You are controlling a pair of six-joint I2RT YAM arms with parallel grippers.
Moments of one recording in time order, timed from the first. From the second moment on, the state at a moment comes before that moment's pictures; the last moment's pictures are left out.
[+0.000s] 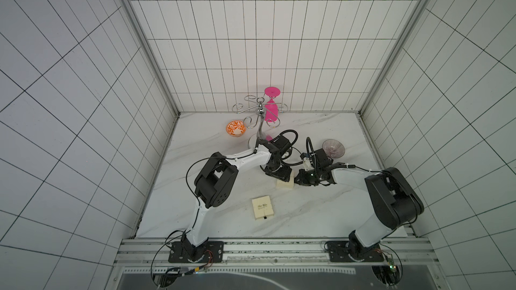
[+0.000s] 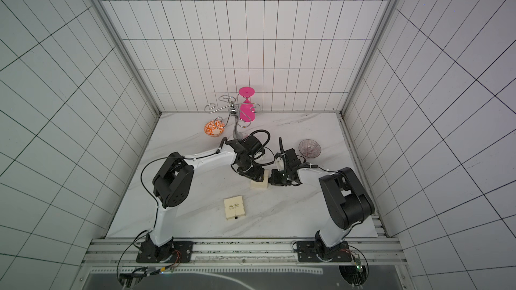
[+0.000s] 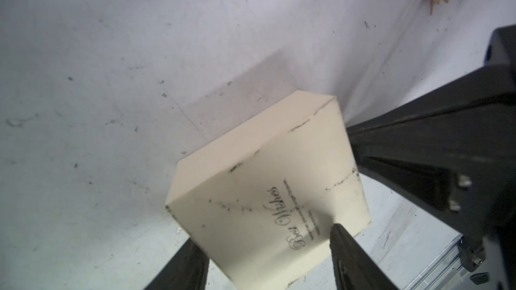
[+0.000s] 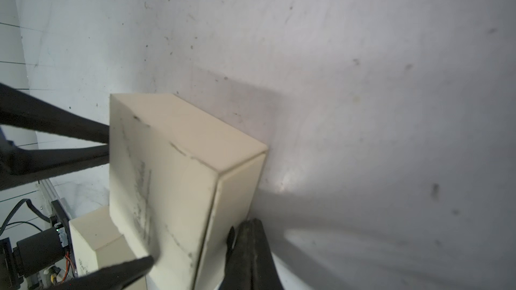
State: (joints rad) left arm -0.78 2.09 1.60 -0.83 0.29 -0.26; right arm 0.40 1.64 0.74 -0.18 -0.48 0.38
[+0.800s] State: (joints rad) left arm -0.74 2.19 1.78 -0.77 0.18 -0.29; right arm 0.41 1.71 0.82 -0.11 -0.40 0.46
